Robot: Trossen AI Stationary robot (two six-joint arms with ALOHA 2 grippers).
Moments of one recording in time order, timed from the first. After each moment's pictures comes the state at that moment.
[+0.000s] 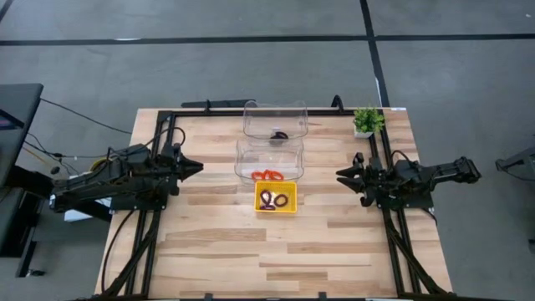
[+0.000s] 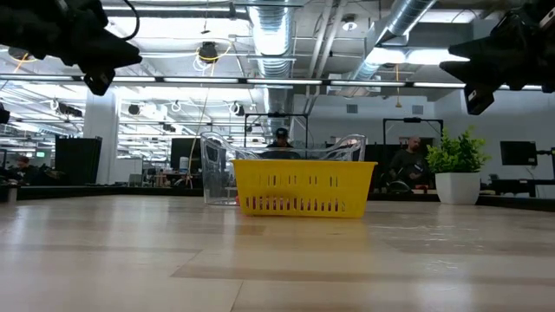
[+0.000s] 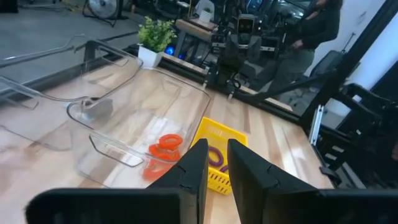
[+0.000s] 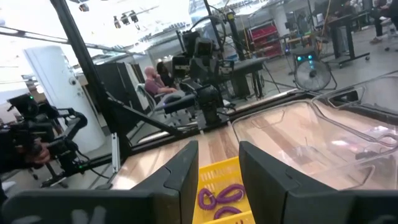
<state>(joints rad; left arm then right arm) 0.21 0.15 0.29 -0.30 0.13 -0.30 0.19 0.00 0.01 0.09 0.21 0.26</state>
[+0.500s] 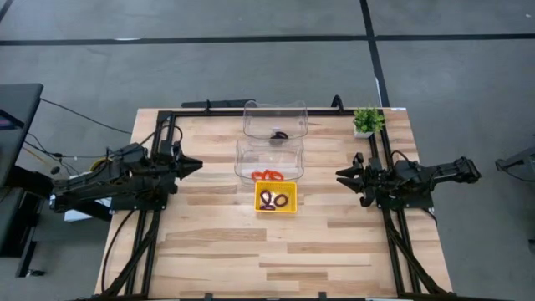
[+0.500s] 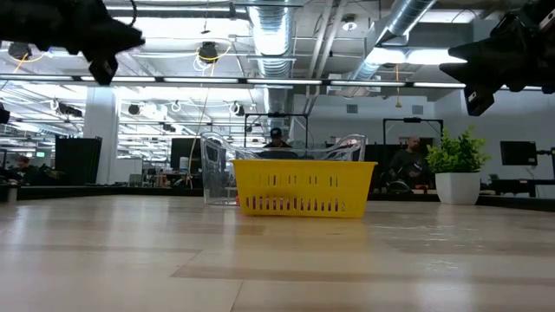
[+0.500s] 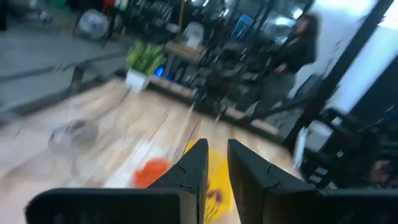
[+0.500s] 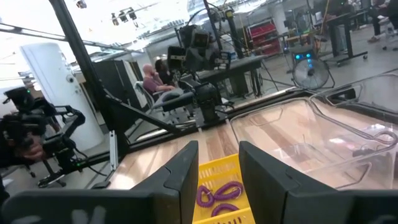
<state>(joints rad) 0.21 0.15 0.29 -0.20 0.14 -0.34 0.19 0.00 0.01 0.07 0.21 0.26</state>
